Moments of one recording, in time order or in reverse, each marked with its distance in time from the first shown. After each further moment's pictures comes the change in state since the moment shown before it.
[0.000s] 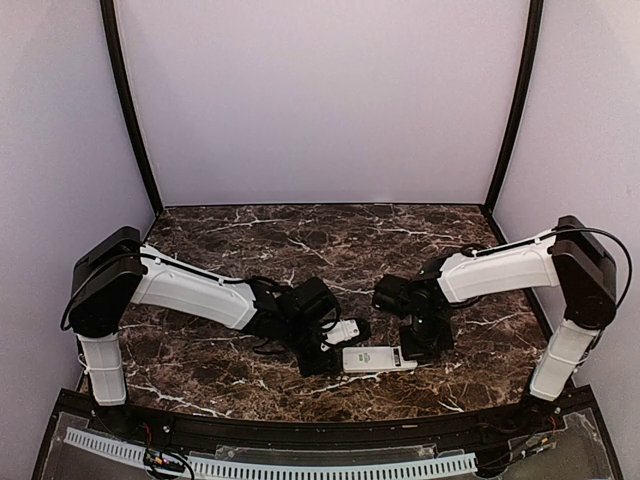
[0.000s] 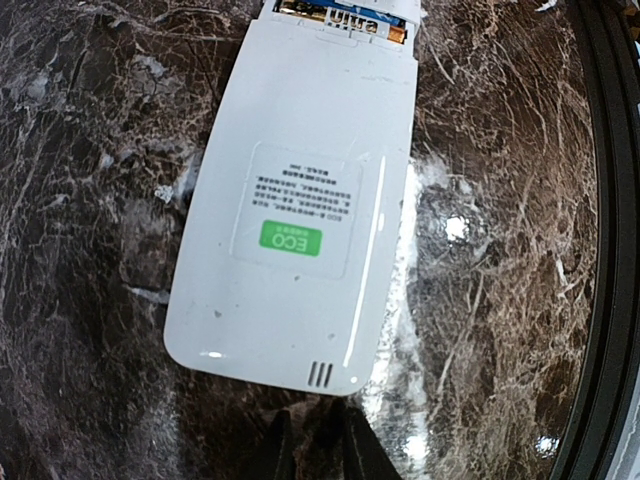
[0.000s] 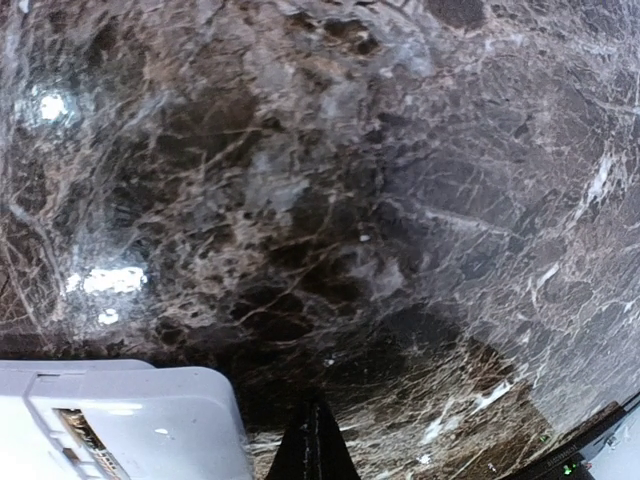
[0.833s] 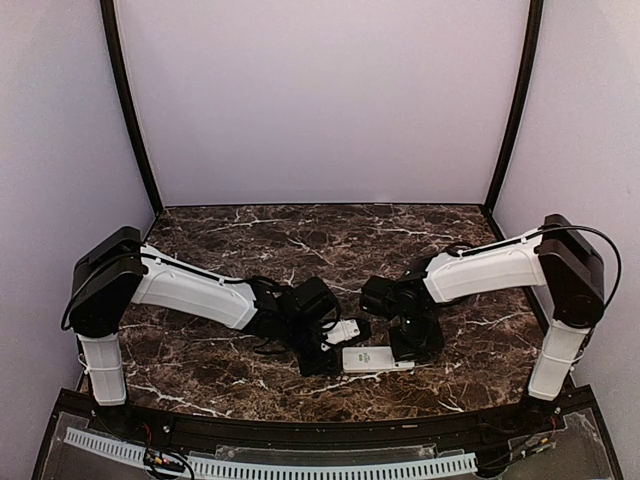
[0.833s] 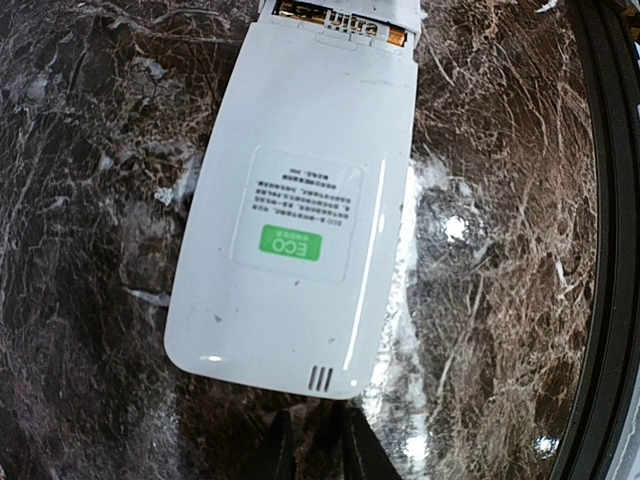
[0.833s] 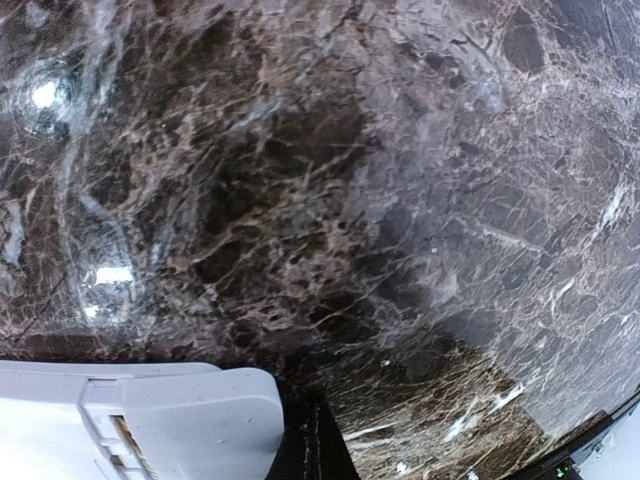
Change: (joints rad) left arm 0.000 0.002 0.003 0.000 0.002 0.000; right arm 0.043 0.068 0.081 -0.028 0.006 -0.027
